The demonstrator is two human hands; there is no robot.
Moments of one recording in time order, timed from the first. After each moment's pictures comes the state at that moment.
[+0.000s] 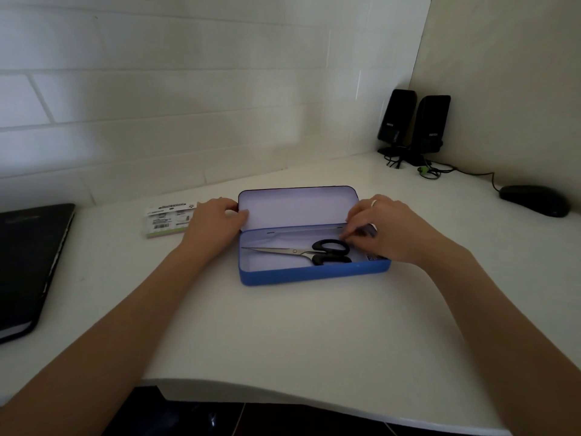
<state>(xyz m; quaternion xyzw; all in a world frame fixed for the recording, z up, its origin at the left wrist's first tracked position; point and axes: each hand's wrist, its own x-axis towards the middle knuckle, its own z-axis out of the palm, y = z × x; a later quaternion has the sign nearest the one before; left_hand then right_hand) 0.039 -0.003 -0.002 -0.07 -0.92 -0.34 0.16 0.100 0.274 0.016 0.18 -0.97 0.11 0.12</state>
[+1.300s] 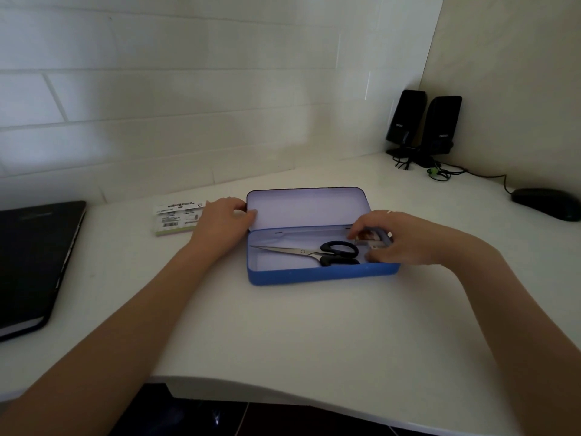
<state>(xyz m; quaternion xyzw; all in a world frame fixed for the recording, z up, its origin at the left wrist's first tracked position) 0.035 -0.007 -0.005 -0.09 -0.93 -0.33 0.16 0.113 0.275 0.031 0.15 -0.97 0.19 -0.05</state>
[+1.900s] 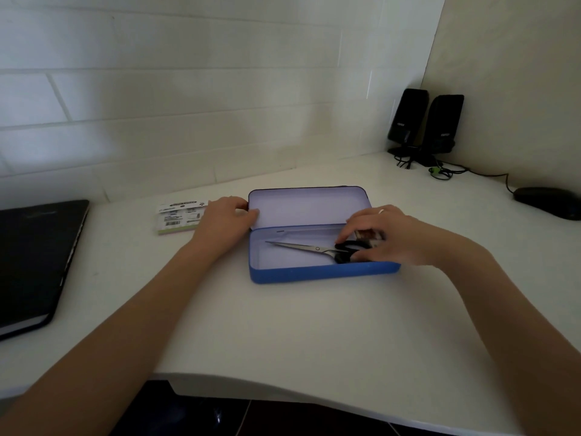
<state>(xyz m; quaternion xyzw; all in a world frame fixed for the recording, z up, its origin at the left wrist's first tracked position) 0.032 -0.006 -0.006 -0.08 -0.92 -0.34 0.16 0.107 0.265 0.024 0.20 -0.97 0.15 -0.02</state>
